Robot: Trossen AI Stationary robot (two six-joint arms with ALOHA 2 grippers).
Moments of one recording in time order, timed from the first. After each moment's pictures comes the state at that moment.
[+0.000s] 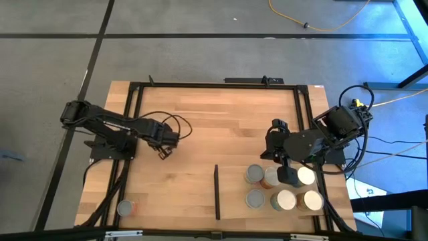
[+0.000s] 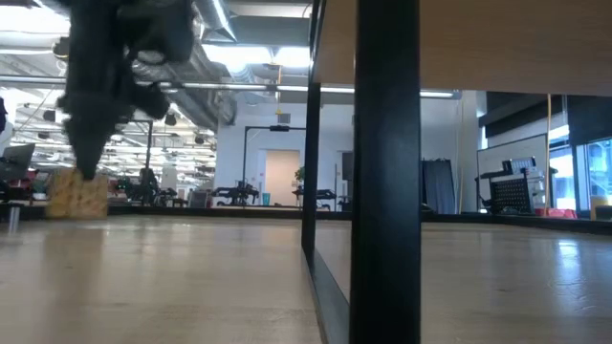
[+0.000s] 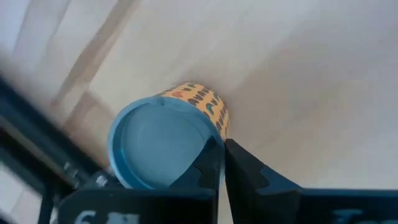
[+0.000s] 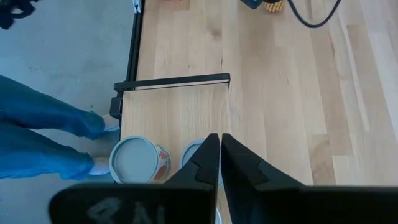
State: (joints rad) left arm -0.06 1.33 0.78 -1.08 -0.16 -0.85; right arm 0.51 1.65 2.27 -1.55 0.22 0.47
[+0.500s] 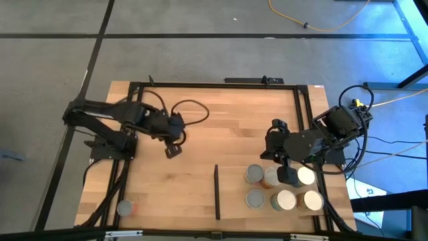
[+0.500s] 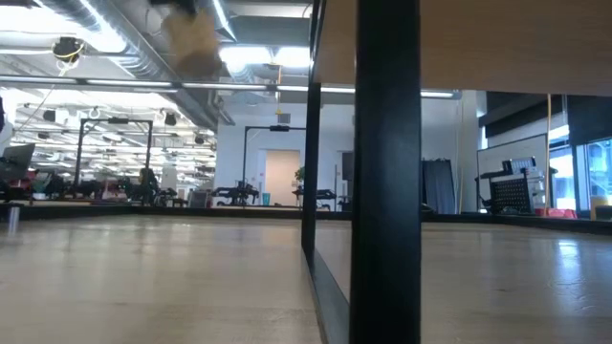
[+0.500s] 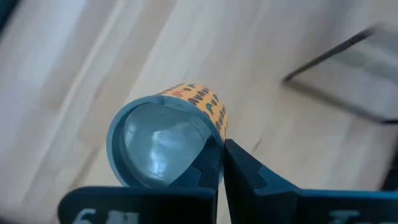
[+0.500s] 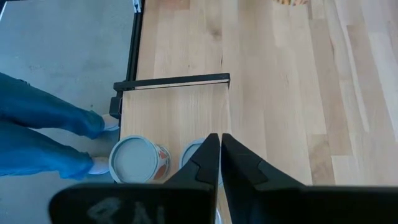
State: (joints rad) left arm -0.16 1.36 1.49 -1.25 -0.19 -0.60; right arm 0.51 1.65 2.27 -1.55 0.22 0.47
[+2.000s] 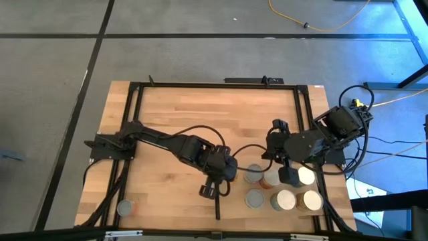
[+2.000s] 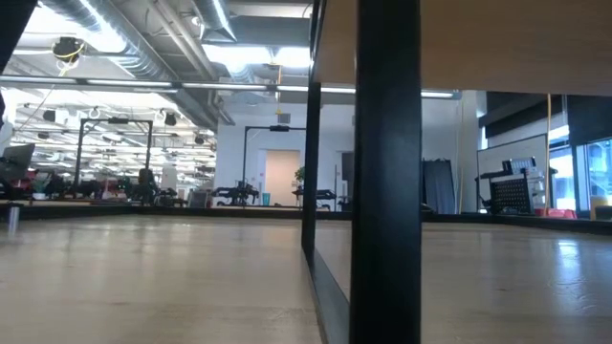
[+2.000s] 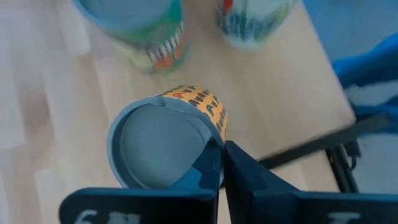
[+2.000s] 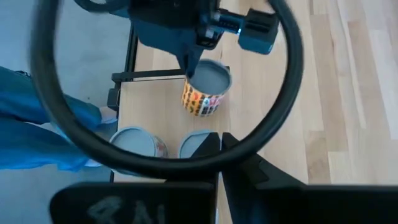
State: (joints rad) left arm -0.32 2.10 2.32 -1.22 -0.01 -0.04; right arm 0.51 1.65 2.27 -1.56 0.22 0.45
